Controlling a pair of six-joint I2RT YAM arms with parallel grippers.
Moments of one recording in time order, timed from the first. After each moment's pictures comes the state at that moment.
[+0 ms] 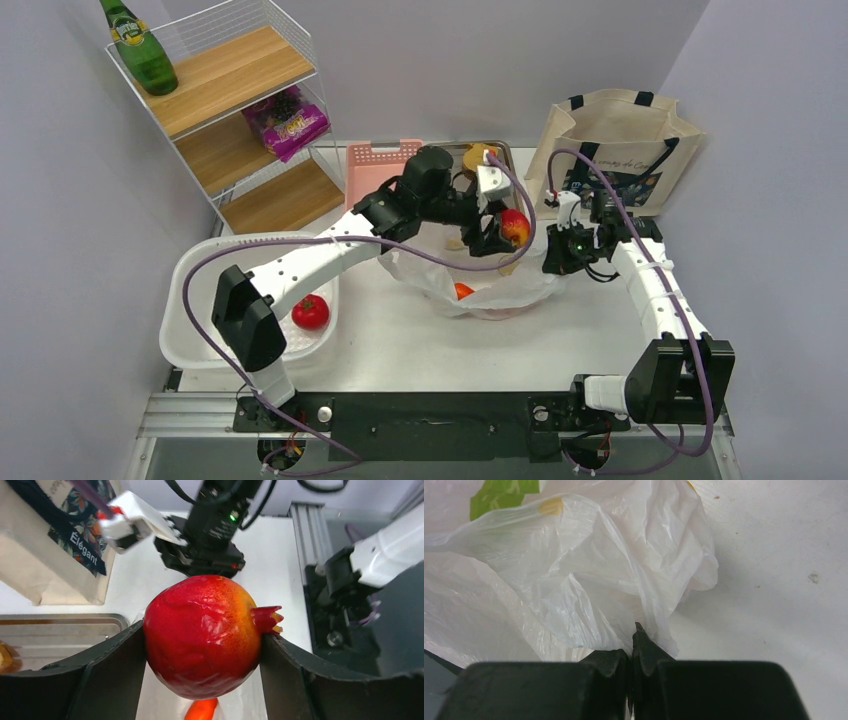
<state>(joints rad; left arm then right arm) -0.86 1.73 1.61 -0.22 0.65 0.21 -0.02 1.29 1.06 -0.90 -0.48 -0.34</state>
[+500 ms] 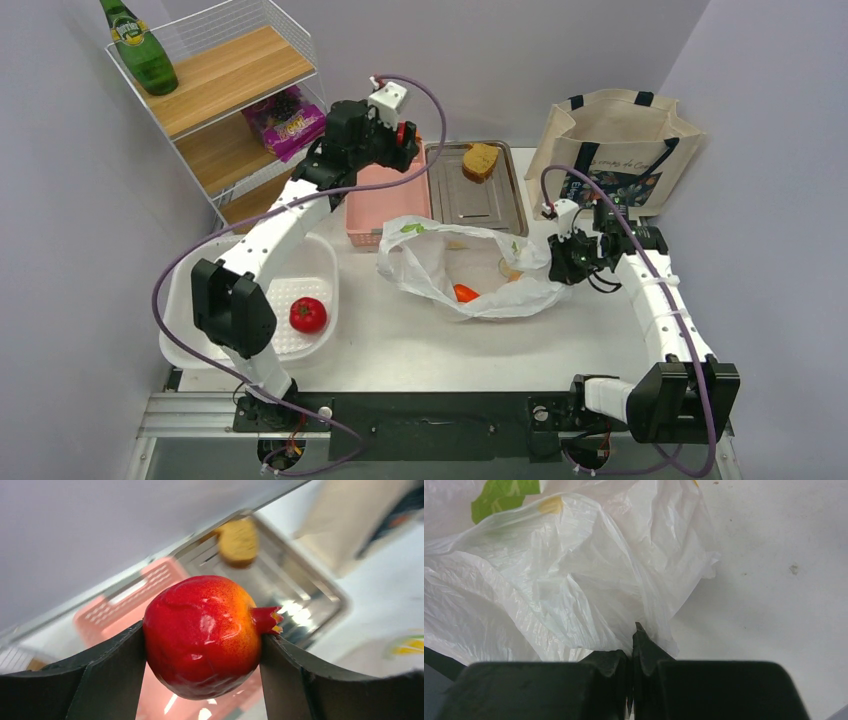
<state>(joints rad) -0.49 1.70 1.65 -0.20 0.15 0.02 -0.02 1.21 1.03 -0.97 -0.44 -0.49</state>
